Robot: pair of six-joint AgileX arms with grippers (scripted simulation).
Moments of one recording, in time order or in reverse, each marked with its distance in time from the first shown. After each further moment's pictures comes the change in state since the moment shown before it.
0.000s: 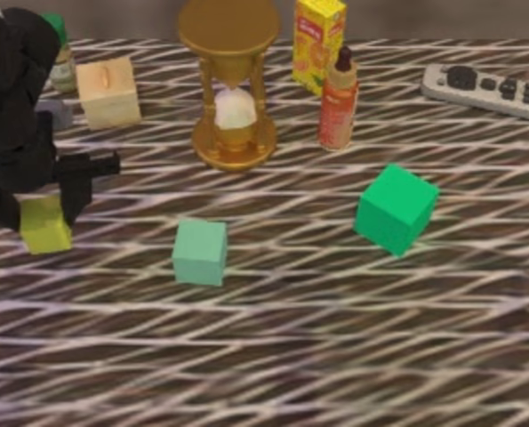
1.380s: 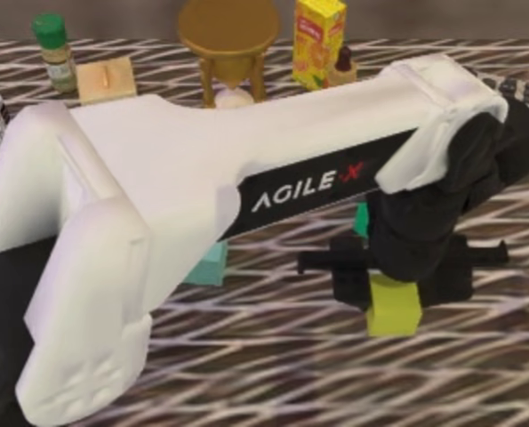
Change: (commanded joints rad) left arm -0.881 0.367 0.646 -0.287 -0.010 -0.698; right arm 0.000 0.000 0.000 0.000 0.000 0.000
